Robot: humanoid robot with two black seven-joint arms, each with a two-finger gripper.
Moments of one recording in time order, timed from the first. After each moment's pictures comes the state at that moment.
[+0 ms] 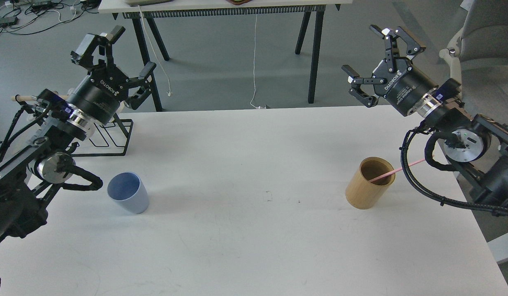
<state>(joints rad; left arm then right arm) -0.61 0.50 -0.83 -0.96 0.40 -0.49 -0.49 0.77 -0.49 0.67 0.96 -0.09 0.49 0.23</state>
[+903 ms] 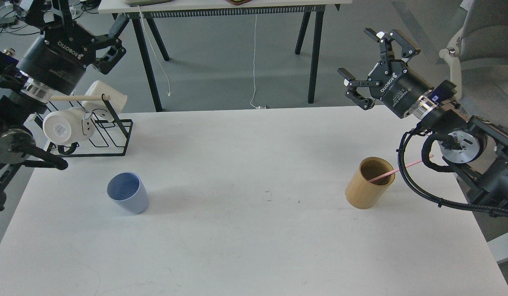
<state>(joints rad) -0.64 0.79 -0.91 -1.30 0.56 -0.49 -0.49 0.77 -0.49 0.66 0.96 -0.09 0.49 0.23</state>
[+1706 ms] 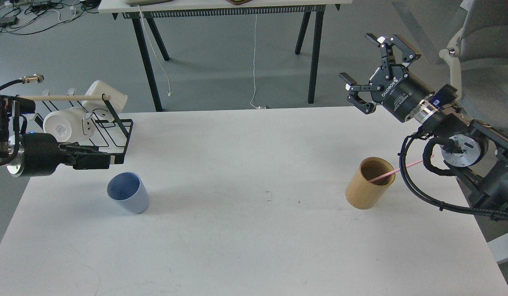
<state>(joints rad) -0.84 1.07 -0.29 -1.24 1.61 -0.44 -0.49 0.76 -0.49 0.66 0.96 -0.10 0.49 0.23</state>
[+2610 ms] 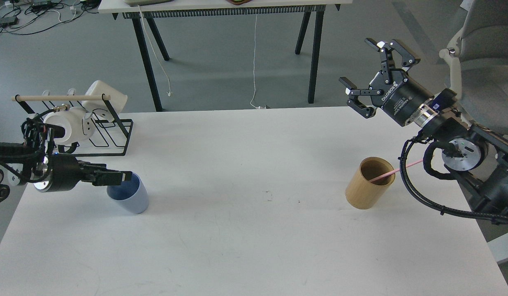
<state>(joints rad) -0.76 0.88 -0.28 -1.03 1.69 -0.38 -0.49 0.74 -0.50 0.66 0.98 -0.10 0.49 0.23</state>
